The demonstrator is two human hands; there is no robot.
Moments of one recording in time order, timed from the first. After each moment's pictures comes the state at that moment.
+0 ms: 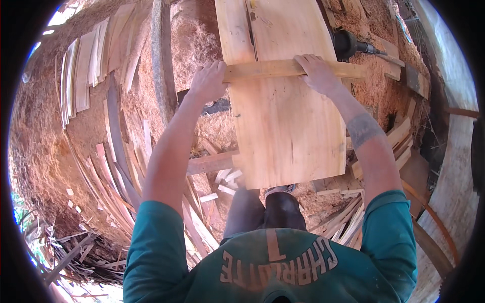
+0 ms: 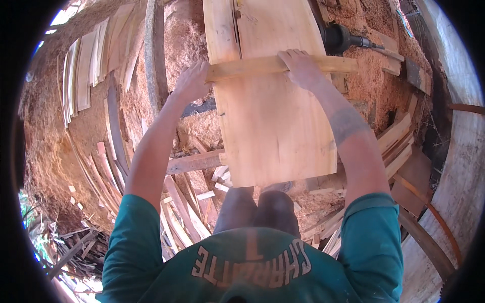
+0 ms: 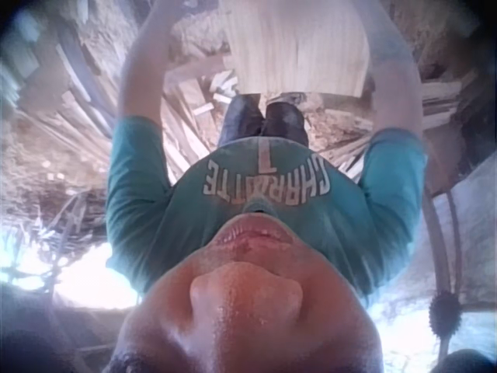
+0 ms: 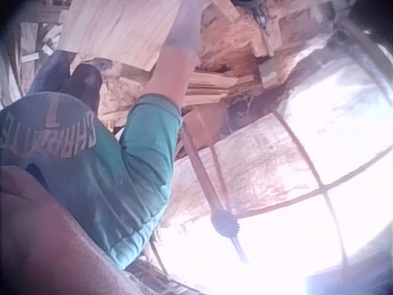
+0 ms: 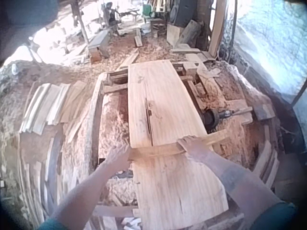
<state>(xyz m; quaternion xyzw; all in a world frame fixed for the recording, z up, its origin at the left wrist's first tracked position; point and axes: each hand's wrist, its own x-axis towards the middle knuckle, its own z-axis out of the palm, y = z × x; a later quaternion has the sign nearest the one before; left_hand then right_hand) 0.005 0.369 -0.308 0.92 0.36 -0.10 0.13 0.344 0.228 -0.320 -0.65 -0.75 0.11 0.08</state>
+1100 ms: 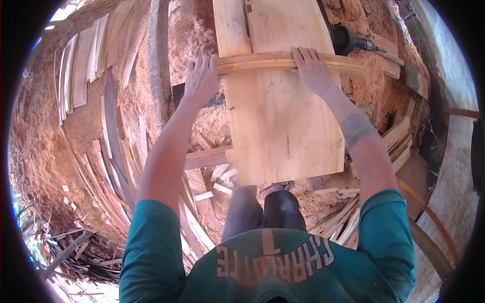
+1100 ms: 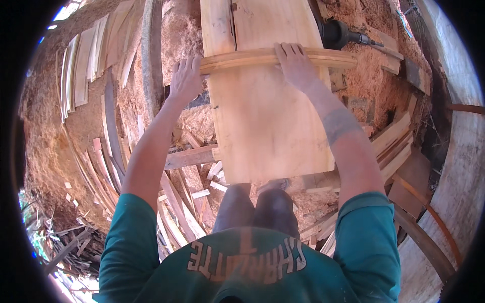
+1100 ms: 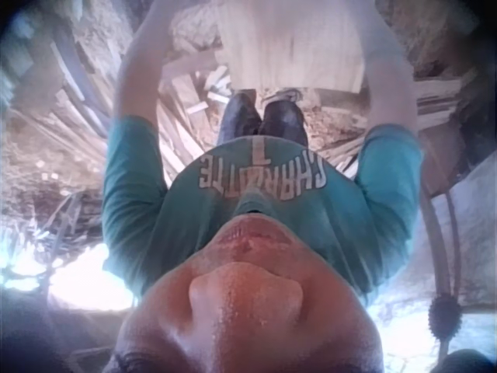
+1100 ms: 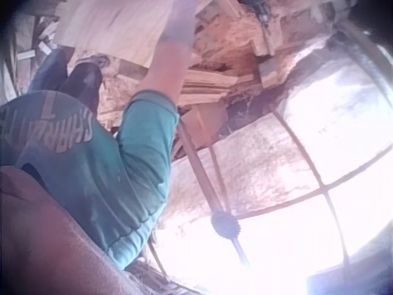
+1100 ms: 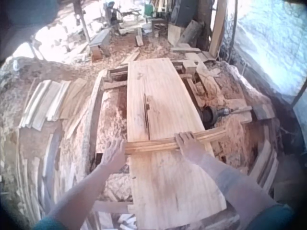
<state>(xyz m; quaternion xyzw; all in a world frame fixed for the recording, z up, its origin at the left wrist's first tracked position) -0.004 0.338 -0.331 0.92 0.39 0.06 0.03 0.332 0.212 -0.336 -0.63 -0.77 -0.08 0.07</state>
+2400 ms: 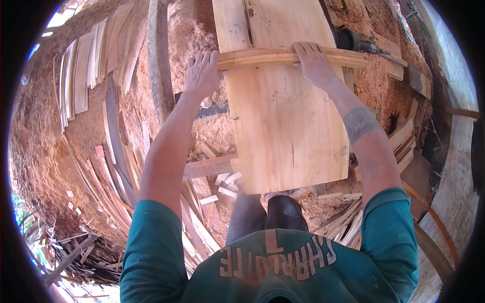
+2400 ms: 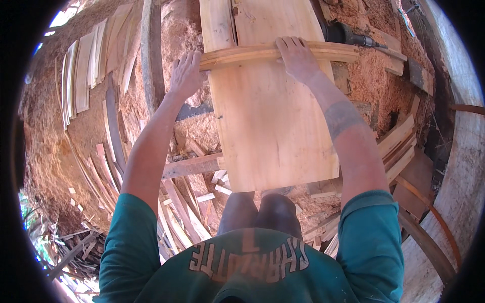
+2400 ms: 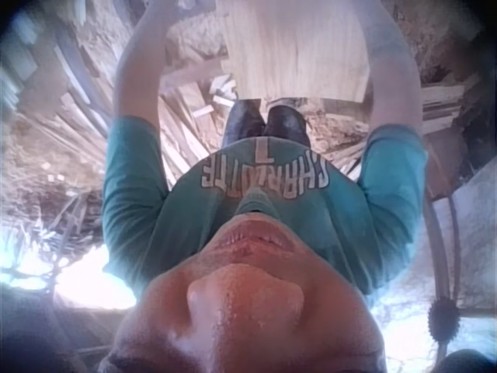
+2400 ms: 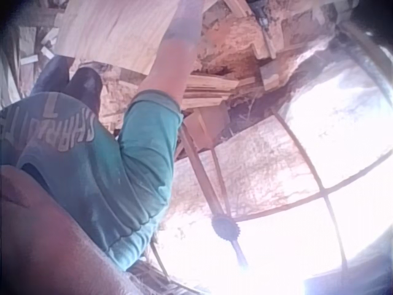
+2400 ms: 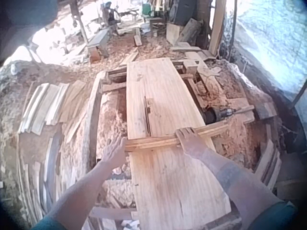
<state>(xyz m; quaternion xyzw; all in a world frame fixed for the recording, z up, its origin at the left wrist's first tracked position) 0.008 0.380 -0.331 0.92 0.38 0.06 0.05 0.346 0.254 -0.343 -0.64 -0.76 -0.05 0.10</state>
